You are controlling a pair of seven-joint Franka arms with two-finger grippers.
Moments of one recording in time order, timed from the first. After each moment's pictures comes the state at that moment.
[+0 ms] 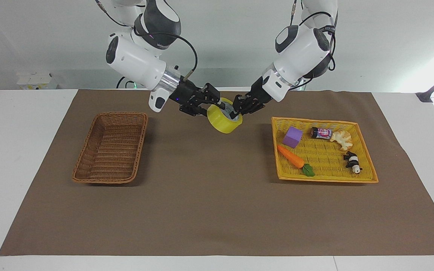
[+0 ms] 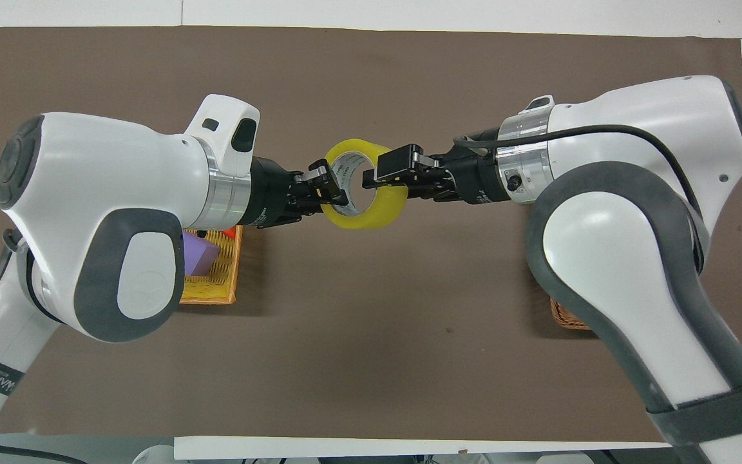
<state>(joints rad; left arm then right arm) -0.39 0.01 -0.20 -1.90 -0.64 2.17 -0.57 0.43 0.05 -0.07 -1.84 0.90 2.05 0.08</state>
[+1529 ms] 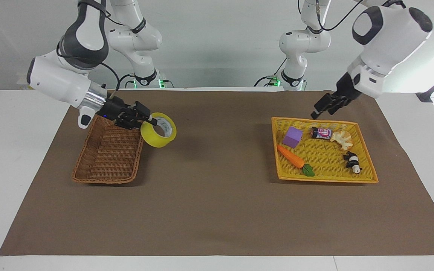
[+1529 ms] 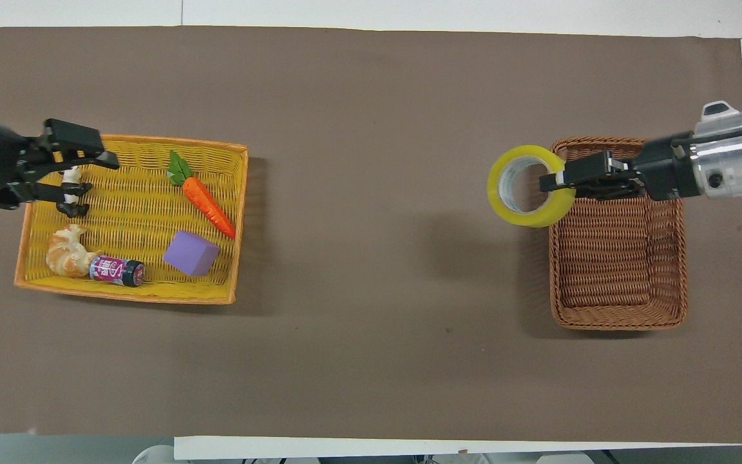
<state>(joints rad) 0.09 -0.08 -0.14 -1.77 -0.24 1.72 -0.29 -0.07 0.02 -0.09 -1.98 0.77 1.74 -0.34</state>
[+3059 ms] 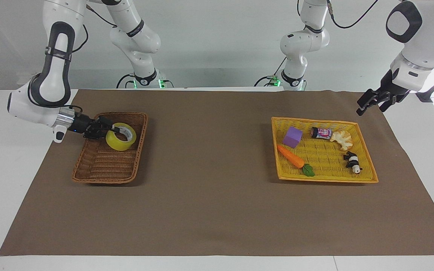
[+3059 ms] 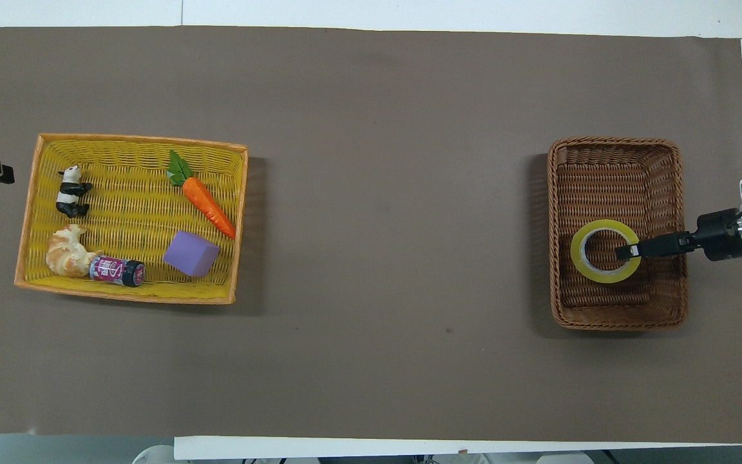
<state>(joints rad) 0.18 -0.08 -0.15 -1.75 -0.06 1.70 -0.06 -0.34 0.17 -0.09 -2.11 0.58 1.77 -0.81</state>
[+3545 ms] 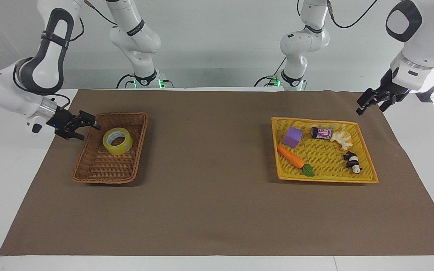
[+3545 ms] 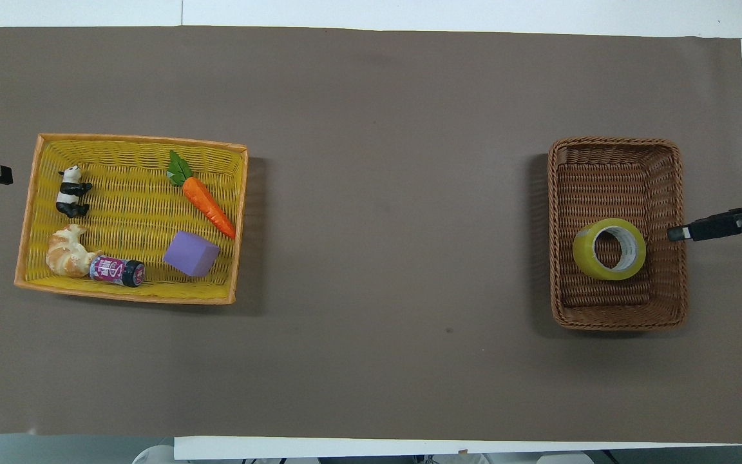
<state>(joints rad) 0.18 -0.08 -0.15 -1.75 -0.06 1.69 -0.06 -0.33 0.07 -0.08 -1.95 0.39 1.78 -0.74</state>
